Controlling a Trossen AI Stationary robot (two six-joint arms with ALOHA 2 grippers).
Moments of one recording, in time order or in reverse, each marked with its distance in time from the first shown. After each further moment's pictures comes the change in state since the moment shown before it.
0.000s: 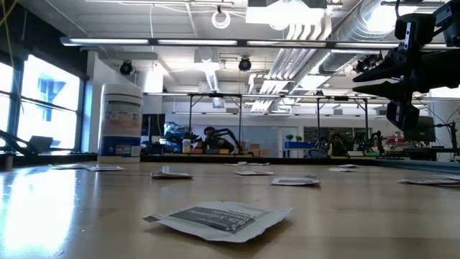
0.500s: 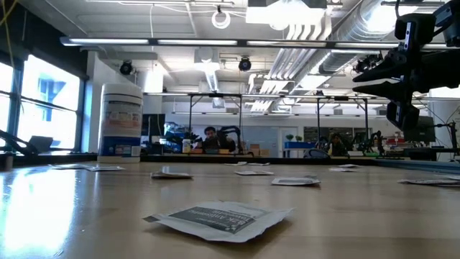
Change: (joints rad) left arm 0.074 0.005 -0.278 0.168 0.085 0.071; right arm 0.000 0.000 0.000 0.000 0.000 0.000
